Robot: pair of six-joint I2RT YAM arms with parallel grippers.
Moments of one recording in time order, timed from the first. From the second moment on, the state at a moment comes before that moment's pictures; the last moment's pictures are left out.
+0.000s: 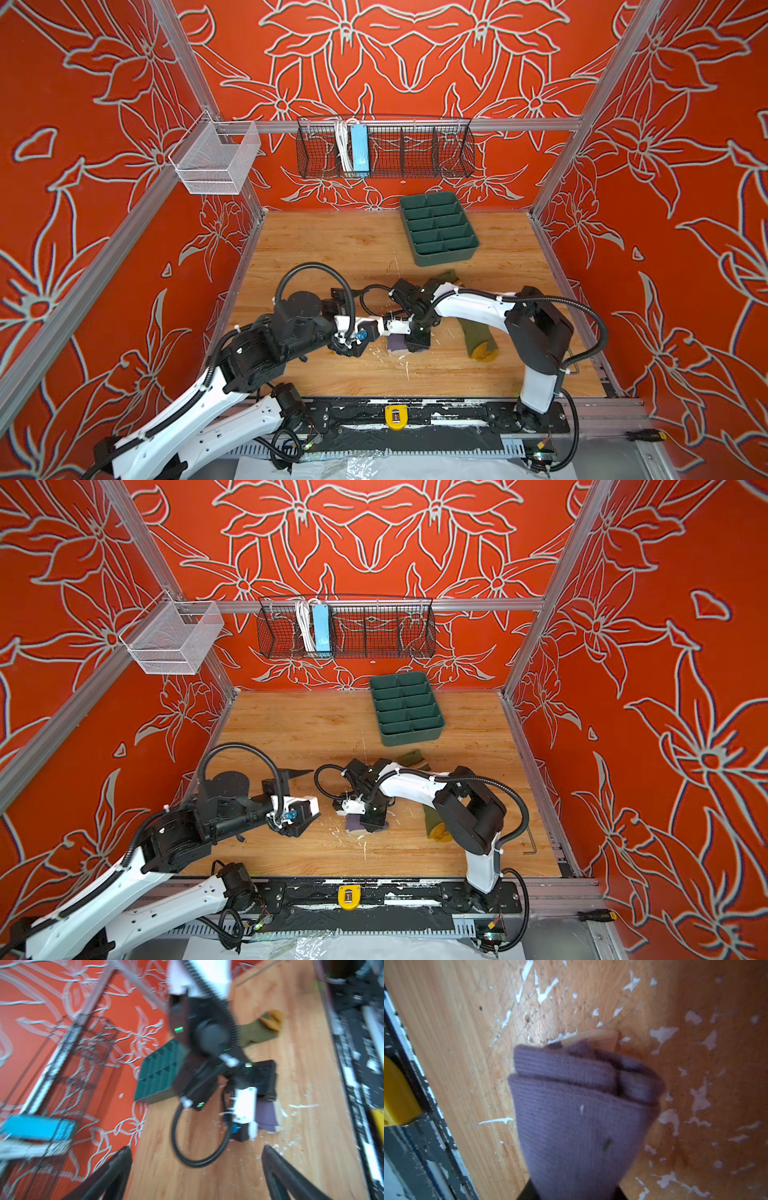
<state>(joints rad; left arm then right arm) -0.86 0.72 0.93 -0.70 0.07 0.86 0.88 1.88 1.27 -0.93 -0.26 -0.50</state>
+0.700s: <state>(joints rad) -1.03 1.20 0.56 -0.26 -0.12 0.83 0.84 1.96 1.35 -1.00 -0.39 -0.49</state>
